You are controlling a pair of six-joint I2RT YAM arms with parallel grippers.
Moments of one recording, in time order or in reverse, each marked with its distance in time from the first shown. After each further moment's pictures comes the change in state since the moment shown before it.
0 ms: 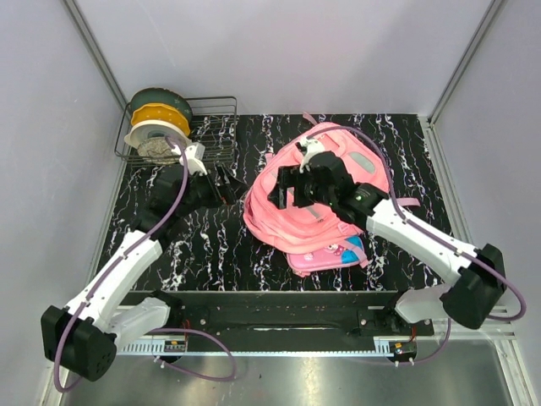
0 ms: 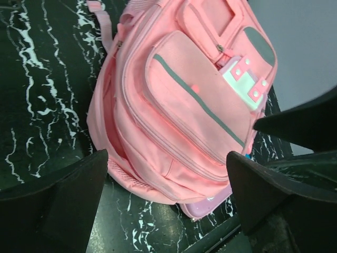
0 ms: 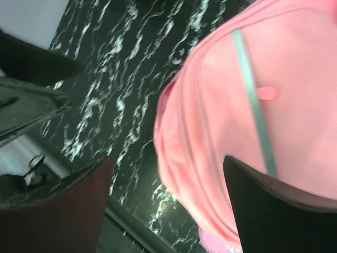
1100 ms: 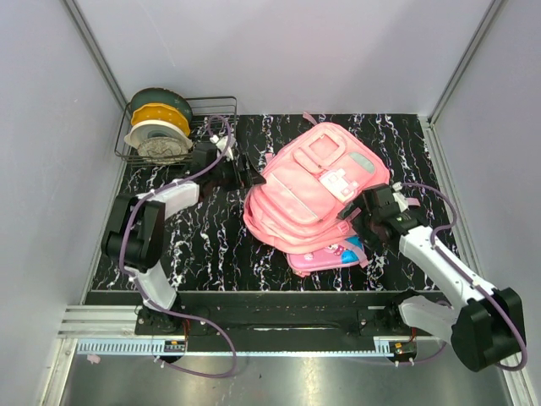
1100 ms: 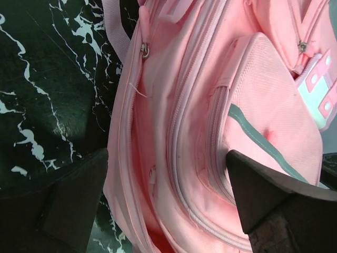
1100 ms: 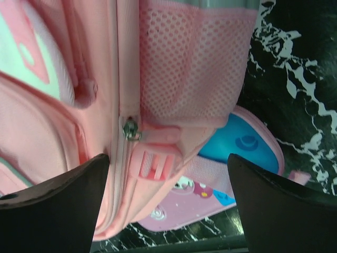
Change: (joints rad) left arm 0.124 0.719 0.201 0.291 0.293 0.081; right arm -0.392 -0.325 -0.472 -0.305 0.195 0.656
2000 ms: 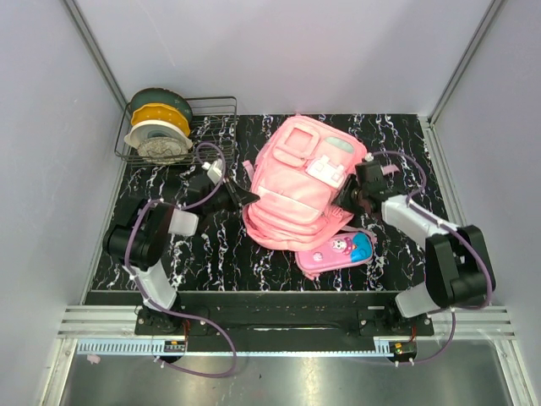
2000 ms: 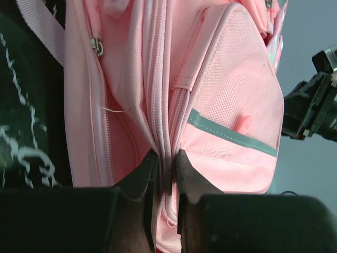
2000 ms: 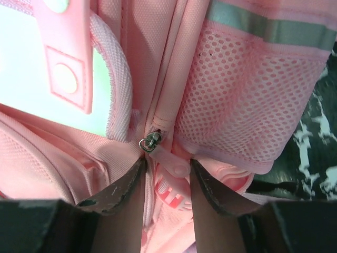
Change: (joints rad) left arm 0.000 0.090 -0.364 0.698 0.119 -0.306; right arm -0.084 0.387 0.088 0.410 -0.173 -0.423
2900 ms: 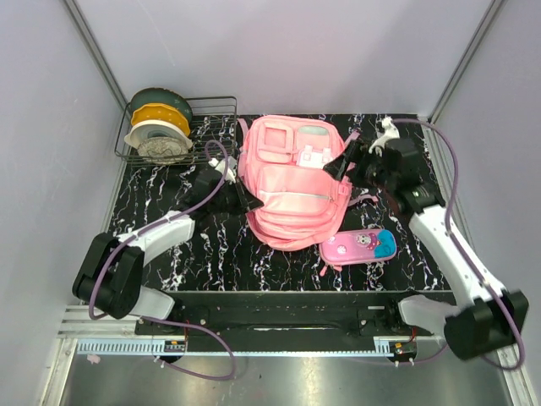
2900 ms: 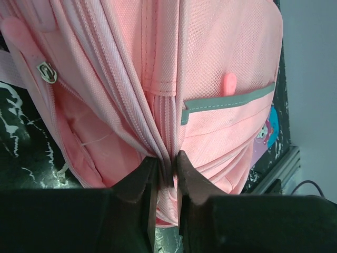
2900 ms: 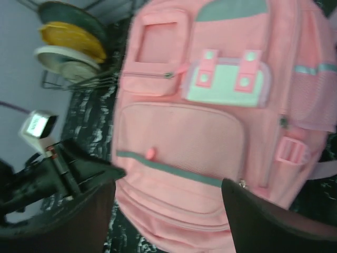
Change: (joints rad) left arm -0.169 -0.391 0.035 -0.594 -0.256 0.092; right arm -0.014 -0.222 0.272 -0.119 -0.164 -0.169
